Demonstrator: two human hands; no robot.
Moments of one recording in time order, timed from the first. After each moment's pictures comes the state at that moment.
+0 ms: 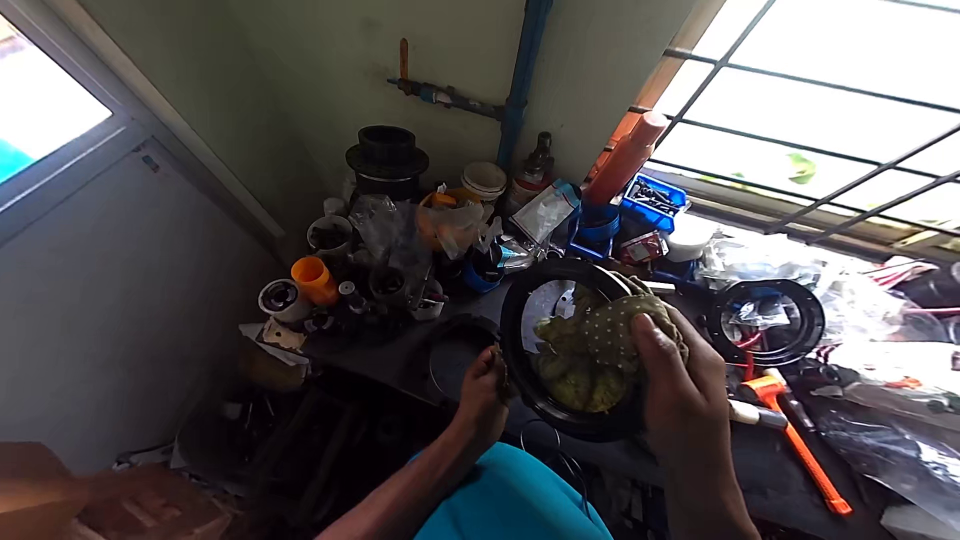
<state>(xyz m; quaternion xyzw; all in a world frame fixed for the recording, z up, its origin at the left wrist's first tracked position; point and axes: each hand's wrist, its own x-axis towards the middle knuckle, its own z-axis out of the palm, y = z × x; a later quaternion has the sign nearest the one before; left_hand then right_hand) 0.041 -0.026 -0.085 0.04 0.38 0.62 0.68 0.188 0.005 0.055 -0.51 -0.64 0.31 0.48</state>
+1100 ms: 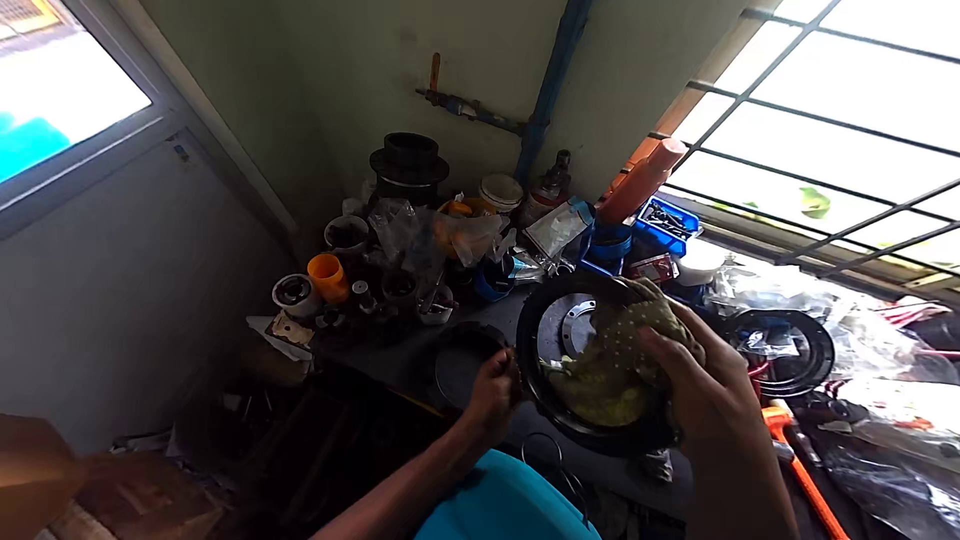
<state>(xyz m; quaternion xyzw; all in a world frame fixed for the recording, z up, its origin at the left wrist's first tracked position) 0.033 -0.017 -0.090 0.12 0.38 0.60 0.70 0.189 0.015 0.076 -0.54 -0.64 0.37 0.41</state>
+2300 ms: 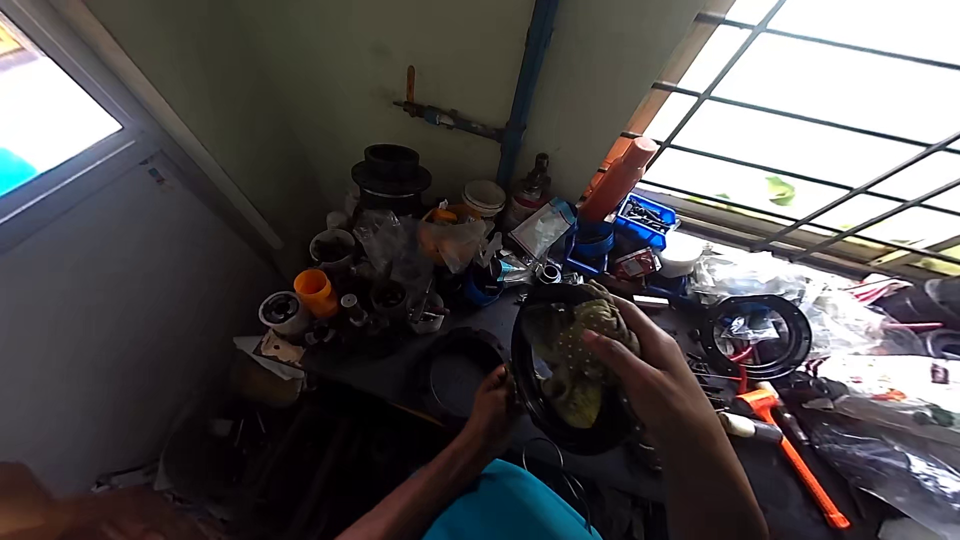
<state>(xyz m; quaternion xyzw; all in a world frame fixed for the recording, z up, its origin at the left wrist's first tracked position) 0.043 -0.020 -0.114 0.07 0.35 0.58 0.73 0.177 0.018 0.070 -0.54 -0.62 0.45 0.35</state>
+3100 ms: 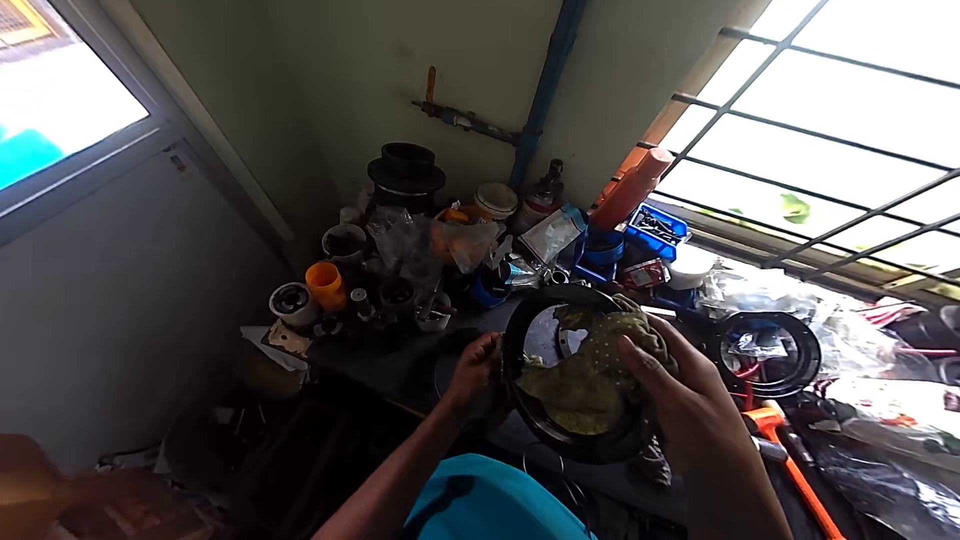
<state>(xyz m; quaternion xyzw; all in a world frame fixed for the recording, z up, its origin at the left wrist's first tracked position) -0.010 0.009 -0.123 0.34 0.36 0.59 0.64 0.184 0.007 0.070 -0.54 -0.60 0.44 0.40</state>
